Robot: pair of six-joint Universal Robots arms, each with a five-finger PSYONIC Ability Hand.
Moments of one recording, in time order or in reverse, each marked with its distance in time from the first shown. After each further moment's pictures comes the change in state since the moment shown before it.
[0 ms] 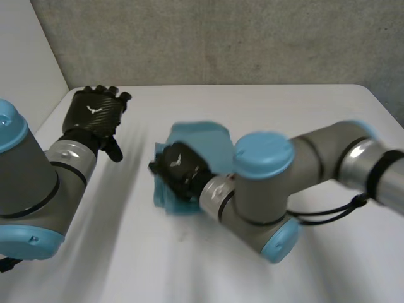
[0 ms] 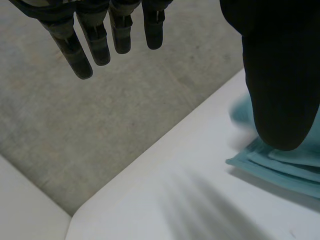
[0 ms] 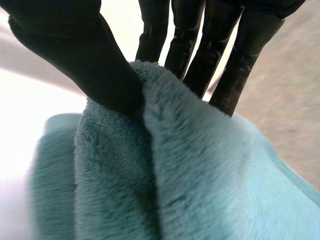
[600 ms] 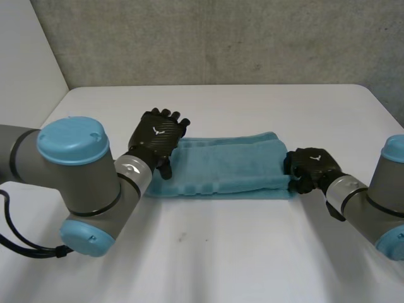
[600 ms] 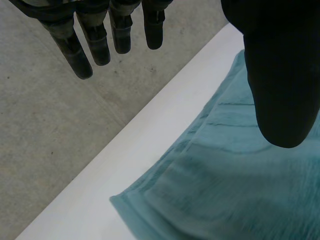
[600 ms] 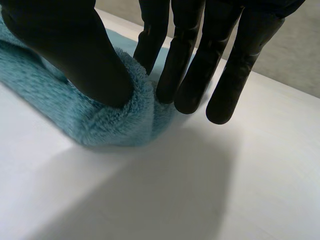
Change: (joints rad) left arm -0.157 -0.270 0.182 -0.007 0.093 0.055; right arm -0.614 -0.217 0.528 -0.154 -0.031 0.209; left_hand 0.000 0.000 0.000 0.000 0.000; right_hand -0.029 0.000 -0.002 -0.001 -0.018
